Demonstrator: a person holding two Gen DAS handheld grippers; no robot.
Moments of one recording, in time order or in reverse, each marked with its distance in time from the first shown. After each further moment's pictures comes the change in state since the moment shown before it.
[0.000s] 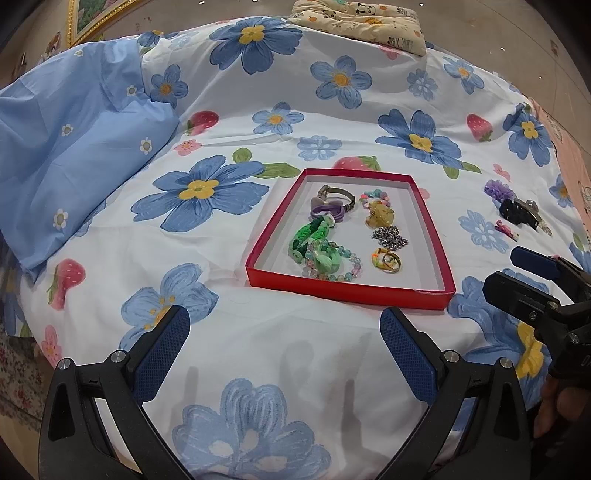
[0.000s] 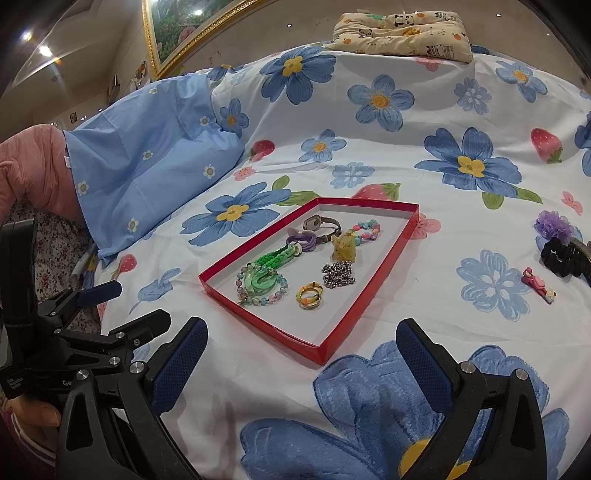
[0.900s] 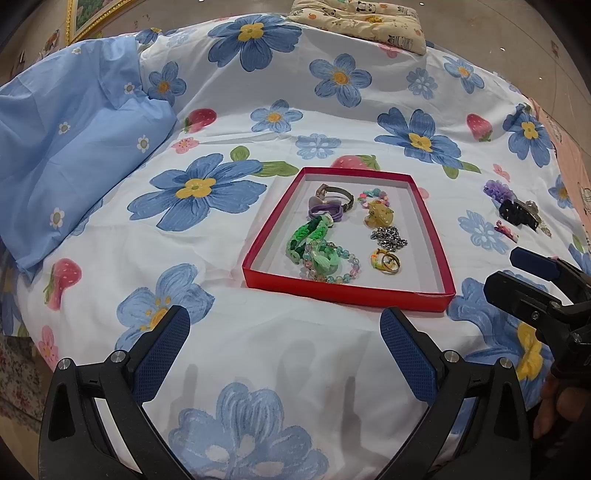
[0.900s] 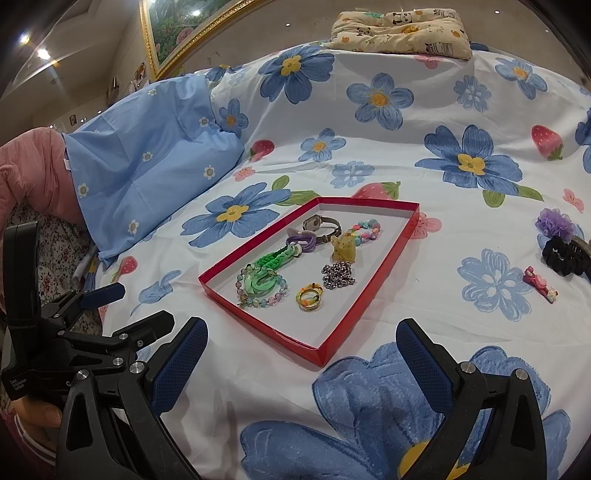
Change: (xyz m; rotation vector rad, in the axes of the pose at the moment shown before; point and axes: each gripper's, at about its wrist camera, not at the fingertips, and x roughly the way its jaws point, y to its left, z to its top) left arm 0.003 -0.001 0.000 0.000 0.003 -0.005; right arm 0.000 0.002 -0.002 0.005 0.000 0.004
